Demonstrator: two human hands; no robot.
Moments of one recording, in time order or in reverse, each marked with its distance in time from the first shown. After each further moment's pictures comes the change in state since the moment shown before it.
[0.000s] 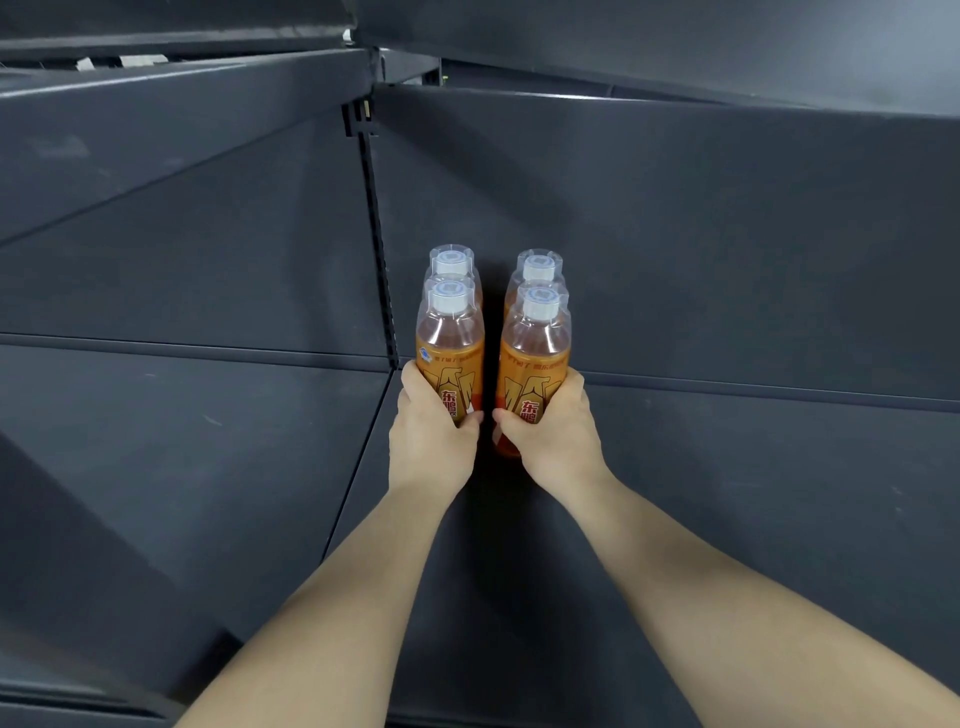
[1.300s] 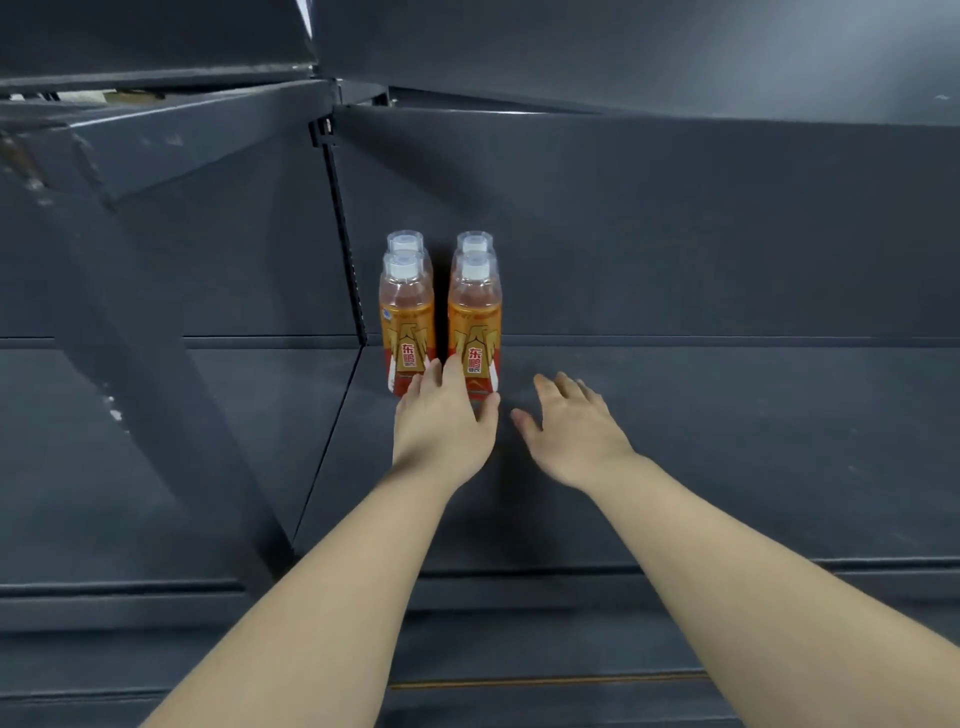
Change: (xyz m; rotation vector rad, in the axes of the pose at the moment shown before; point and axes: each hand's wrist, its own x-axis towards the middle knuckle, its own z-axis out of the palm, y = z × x) left_hand -0.097 0.037 -0.014 0.352 -0.138 0.326; right_hand -0.102 0.000 -0.088 -0.741 -0.198 -0.059
